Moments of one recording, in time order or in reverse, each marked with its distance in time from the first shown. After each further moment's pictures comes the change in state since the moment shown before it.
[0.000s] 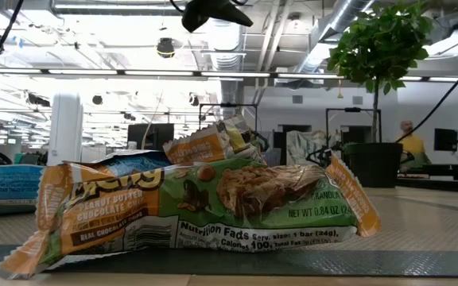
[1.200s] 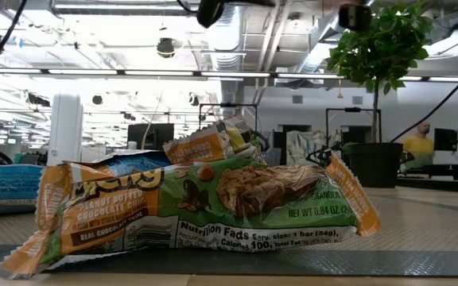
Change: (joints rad) left arm -0.023 0.040 0.000 0.170 -0.002 -0.091; right arm -0.529 0.049 -0.002 0.641 0.131 -0.552
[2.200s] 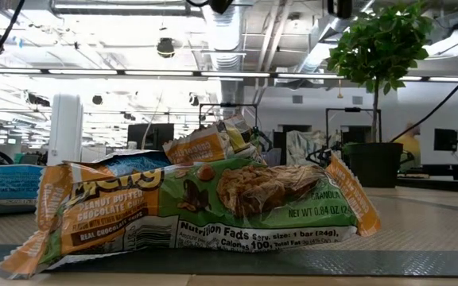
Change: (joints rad) left arm -0.039 0.008 0.000 0.135 0.029 0.102; right arm -0.001 0.004 0.003 0.223 0.159 0.060
